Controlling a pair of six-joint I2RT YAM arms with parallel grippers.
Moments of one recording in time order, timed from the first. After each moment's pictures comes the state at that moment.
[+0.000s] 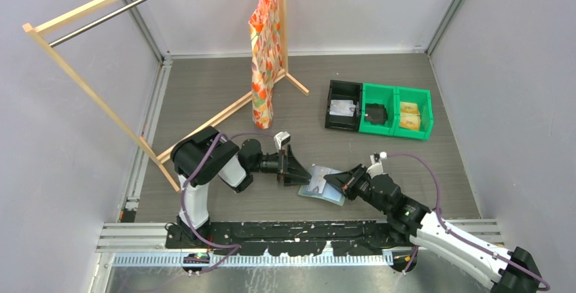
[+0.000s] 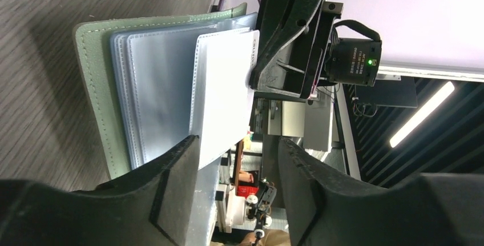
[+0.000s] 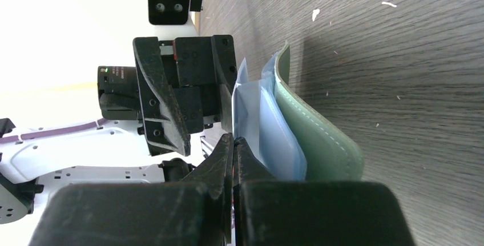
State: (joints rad) left arm -0.69 1.95 0.44 1.39 0.92 -1.47; right arm 0.85 0.38 0.01 0.06 0.10 1.47
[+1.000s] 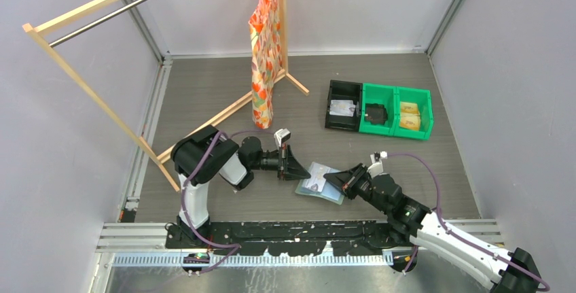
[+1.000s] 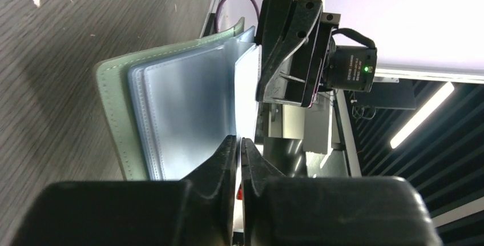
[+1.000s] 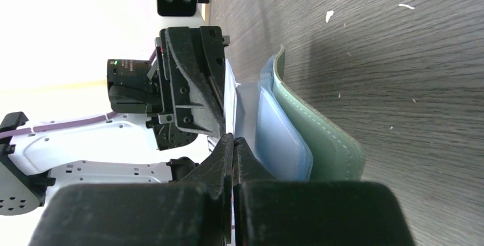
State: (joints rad) left arm -0.67 1.96 0.47 1.39 0.93 -1.47; right arm 0.85 0.37 0.01 0.06 0.10 1.47
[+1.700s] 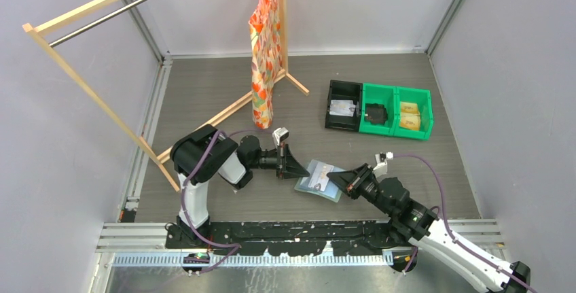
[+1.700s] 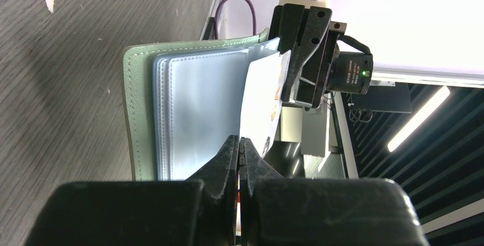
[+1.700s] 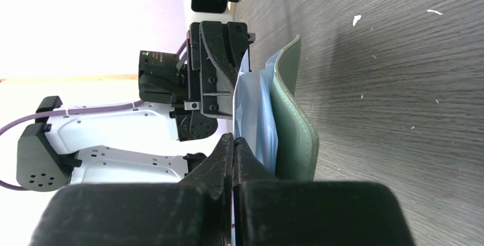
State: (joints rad) left arm -0.65 1.96 0.47 1.39 0.94 -1.48; right arm 0.85 0.15 0.02 -0.08 0.10 1.46
